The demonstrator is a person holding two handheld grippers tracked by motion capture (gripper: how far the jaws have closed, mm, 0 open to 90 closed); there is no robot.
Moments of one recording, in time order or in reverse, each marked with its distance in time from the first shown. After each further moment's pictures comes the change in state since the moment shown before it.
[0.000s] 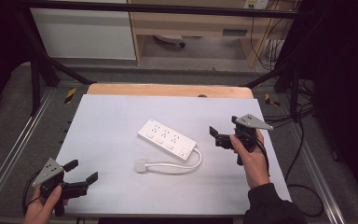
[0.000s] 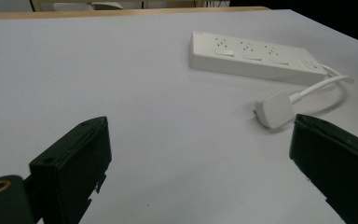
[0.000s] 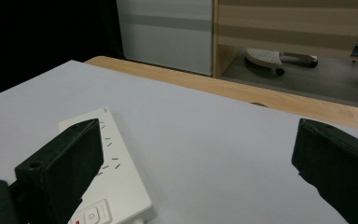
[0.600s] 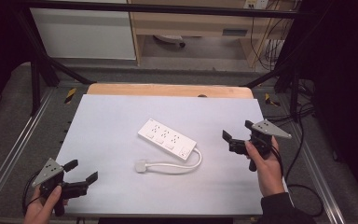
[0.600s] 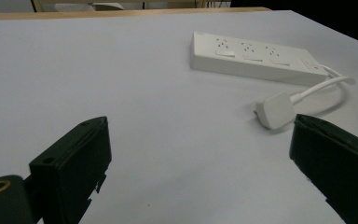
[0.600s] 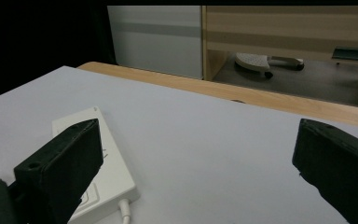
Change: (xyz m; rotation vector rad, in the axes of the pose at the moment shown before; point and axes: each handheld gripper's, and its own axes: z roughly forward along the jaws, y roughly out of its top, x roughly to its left) left arm 0.000 0.000 0.000 -0.001 0.004 -0.001; right arm -0.019 -0.009 -0.036 -0.031 -0.029 0.019
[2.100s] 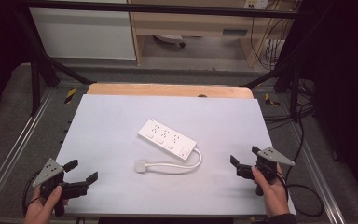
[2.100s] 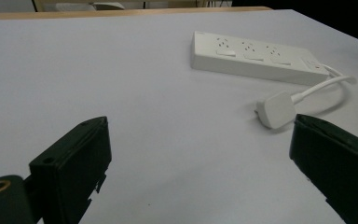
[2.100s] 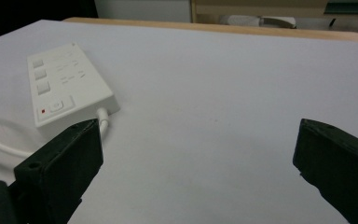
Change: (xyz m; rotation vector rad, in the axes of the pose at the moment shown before) left arm 0.000 0.000 0.000 0.002 0.003 -0.002; right arm -0.014 -0.084 -0.024 0.095 -0.038 0.039
